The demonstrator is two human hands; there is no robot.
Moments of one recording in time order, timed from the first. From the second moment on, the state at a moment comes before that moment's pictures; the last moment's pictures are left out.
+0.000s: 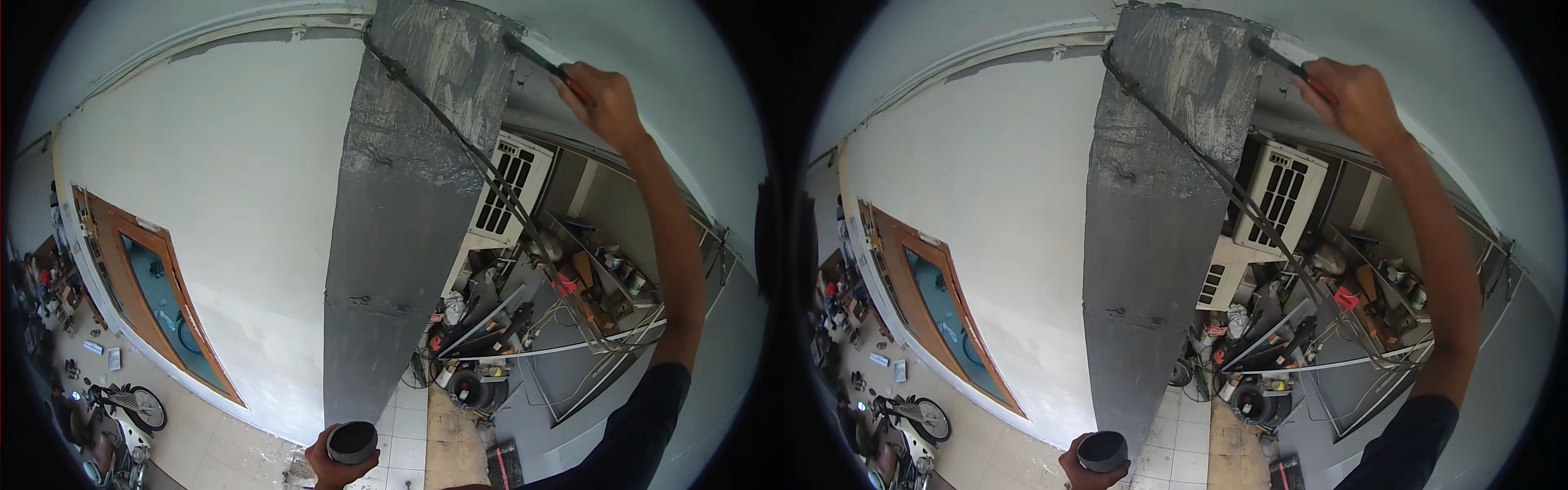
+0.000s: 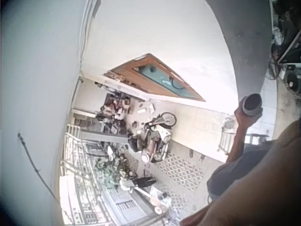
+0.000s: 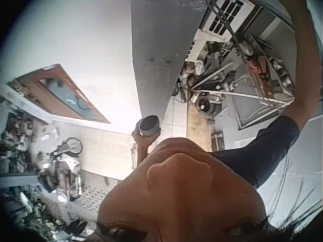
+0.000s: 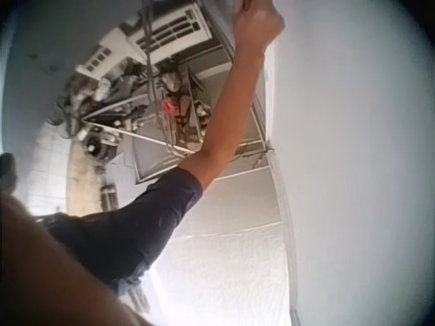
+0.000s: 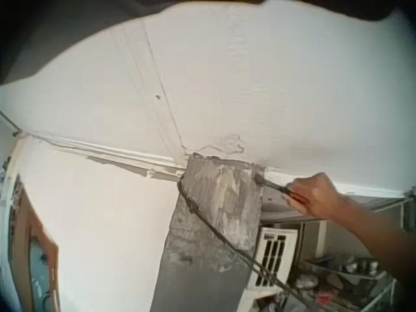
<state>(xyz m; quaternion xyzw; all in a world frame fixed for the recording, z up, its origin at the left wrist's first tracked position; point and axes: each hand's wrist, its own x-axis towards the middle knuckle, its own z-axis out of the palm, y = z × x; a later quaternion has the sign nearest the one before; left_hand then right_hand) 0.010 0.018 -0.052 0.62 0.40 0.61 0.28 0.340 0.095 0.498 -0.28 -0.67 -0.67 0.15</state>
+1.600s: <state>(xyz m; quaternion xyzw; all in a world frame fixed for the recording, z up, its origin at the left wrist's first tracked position) 0.028 0.006 -0.048 0.63 0.39 0.60 0.29 0.256 0.135 0.503 -0.16 -0.70 -0.69 0.07</state>
